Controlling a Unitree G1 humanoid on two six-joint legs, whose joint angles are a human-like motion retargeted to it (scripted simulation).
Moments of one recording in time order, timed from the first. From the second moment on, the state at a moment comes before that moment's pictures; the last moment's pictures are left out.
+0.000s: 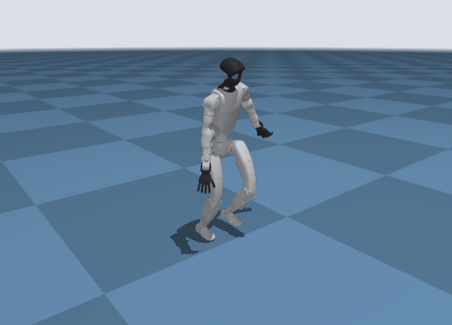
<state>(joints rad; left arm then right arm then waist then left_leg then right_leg) 0.13 0.66 -0.54 0.97 1.93 0.19 -0.18 -0.28 -0.37 0.33 1.44 -0.36 0.04 -0.13 0.10 0.06 0.20 -0.59 -0.08 0.08 1.17 -0.66 0.18 -0.22 -0.08 -0.08 0.64 -0.57 0.08</state>
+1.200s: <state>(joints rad) -1.72 0.56 -0.63 0.61 1.54 0.37 0.02 0.48 -0.31 -0.07 1.44 0.20 0.05 0.24 -0.36 0.14 0.11 0.28 0.18 -0.24 0.54 0.10 -0.13 -0.64 -0.12 -0.26 0.67 -0.18 0.07</state>
